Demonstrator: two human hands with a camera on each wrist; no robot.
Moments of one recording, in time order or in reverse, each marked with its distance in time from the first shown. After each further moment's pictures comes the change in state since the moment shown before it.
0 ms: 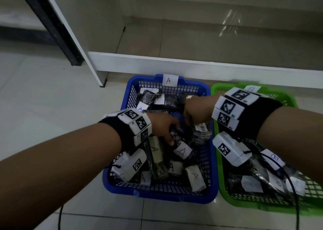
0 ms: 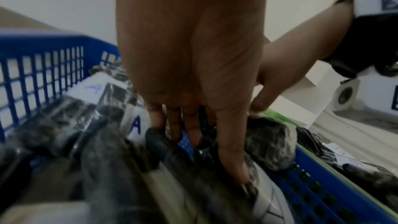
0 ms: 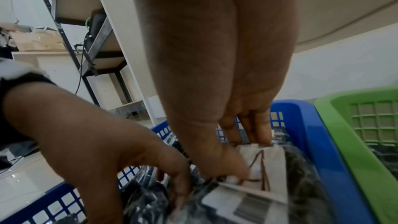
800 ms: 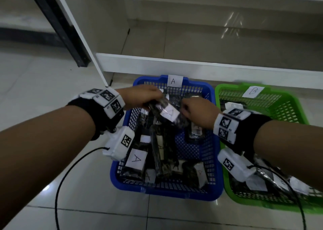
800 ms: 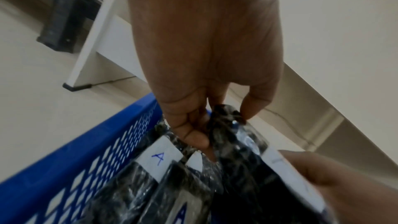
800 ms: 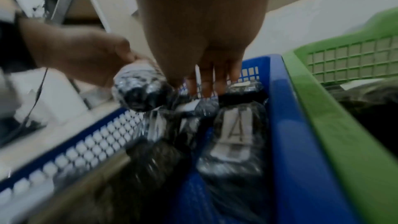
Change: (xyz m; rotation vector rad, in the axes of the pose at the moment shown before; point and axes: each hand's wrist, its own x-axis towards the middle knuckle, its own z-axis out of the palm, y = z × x) left_hand -0.054 -0.034 -0.047 -0.801 0.344 -0.081; right_hand -0.003 -0.023 0.022 0.550 0.618 0.216
